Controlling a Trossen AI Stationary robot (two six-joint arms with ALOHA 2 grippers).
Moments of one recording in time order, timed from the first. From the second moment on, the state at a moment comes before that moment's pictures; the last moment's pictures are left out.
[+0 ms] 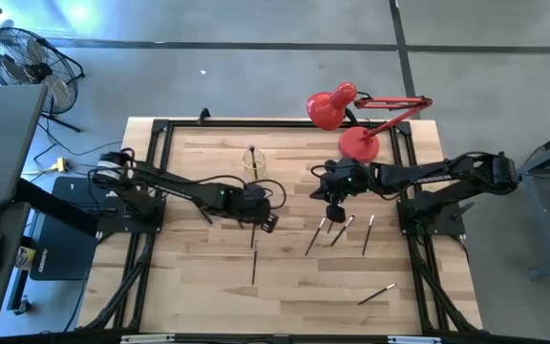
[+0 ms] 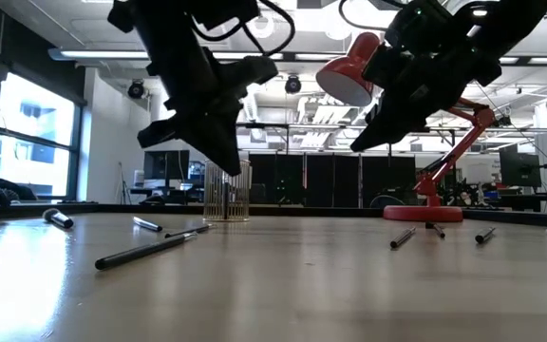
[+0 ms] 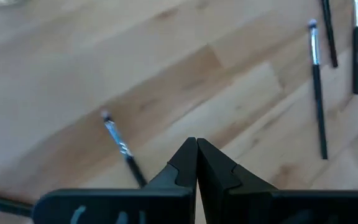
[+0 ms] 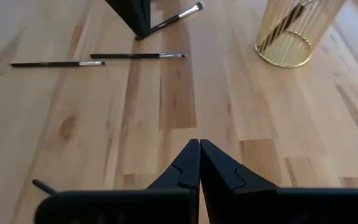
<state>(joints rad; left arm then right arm) -0.13 1.69 1.10 -0.44 -0.24 -1.13 -0.18 1.30 0.59 0.09 -0.17 -0.03</state>
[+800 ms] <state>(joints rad) -0.13 1.69 1.09 -0.49 -0.26 -1.14 -0.18 1.30 0.59 0.09 -0.18 -0.05</state>
